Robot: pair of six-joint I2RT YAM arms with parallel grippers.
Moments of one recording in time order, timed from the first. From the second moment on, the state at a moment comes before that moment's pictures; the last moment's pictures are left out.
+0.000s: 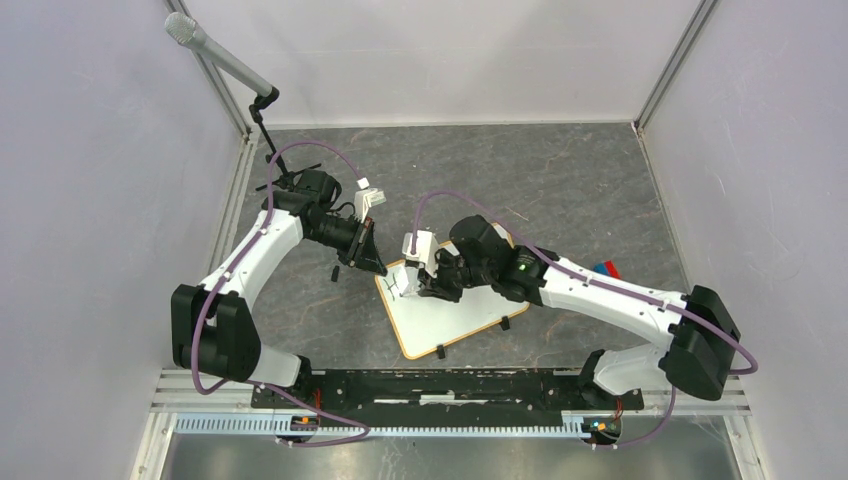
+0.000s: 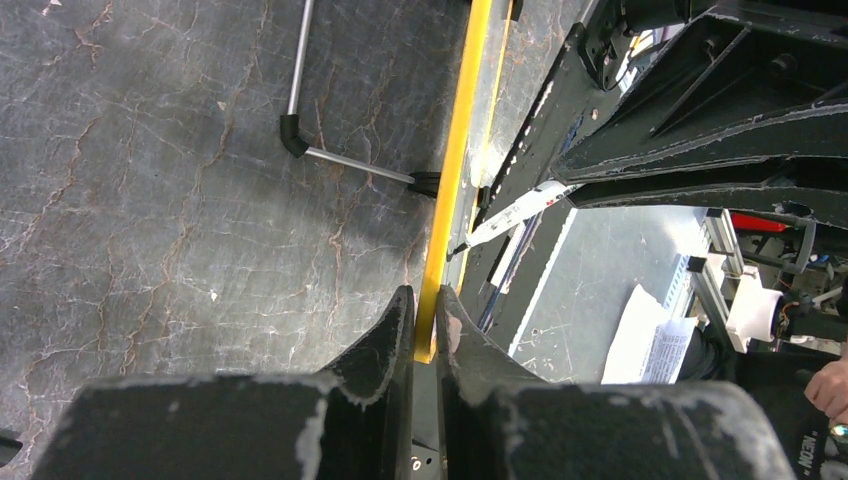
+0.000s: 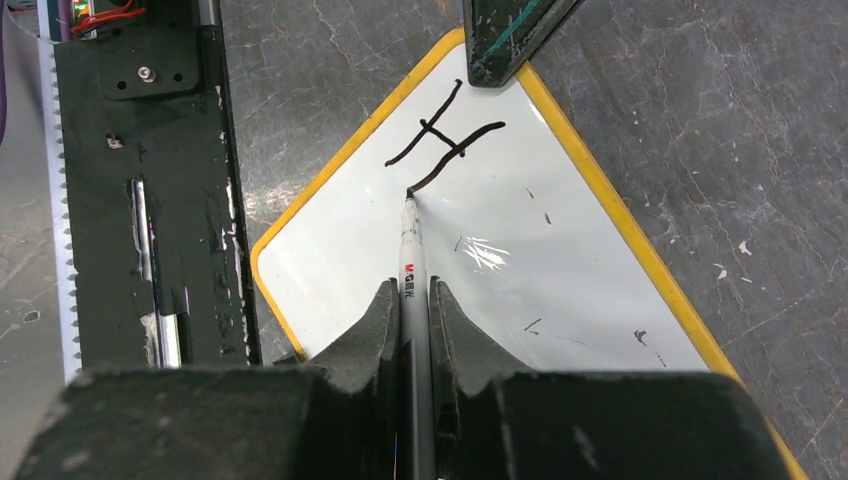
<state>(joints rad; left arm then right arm) -0.23 1.43 1.11 -0.99 0.91 0.32 0.98 1.35 1.00 -0.27 -0.34 -0.27</state>
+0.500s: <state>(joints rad) -0.23 1.42 1.11 -0.99 0.91 0.32 0.95 1.30 1.04 -0.33 -0.36 -0.29</state>
